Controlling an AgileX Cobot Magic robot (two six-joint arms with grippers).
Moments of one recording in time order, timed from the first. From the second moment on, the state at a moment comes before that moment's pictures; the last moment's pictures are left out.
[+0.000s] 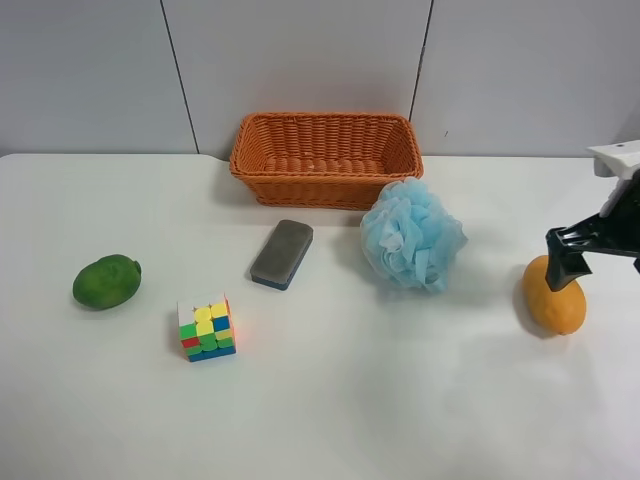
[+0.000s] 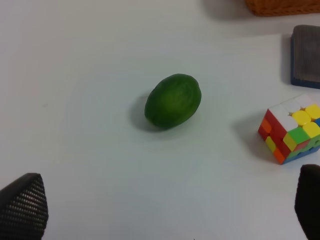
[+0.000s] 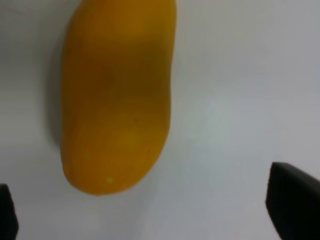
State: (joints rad) left arm 0.02 -0.01 -0.52 -0.08 1.07 0.13; right arm -0.06 1.53 -0.84 -0.10 0.77 0.01
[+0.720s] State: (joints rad) left arm 0.02 -0.01 -0.52 -0.08 1.07 0.13; right arm -0.06 1.80 -0.84 -0.10 0.53 -0.01
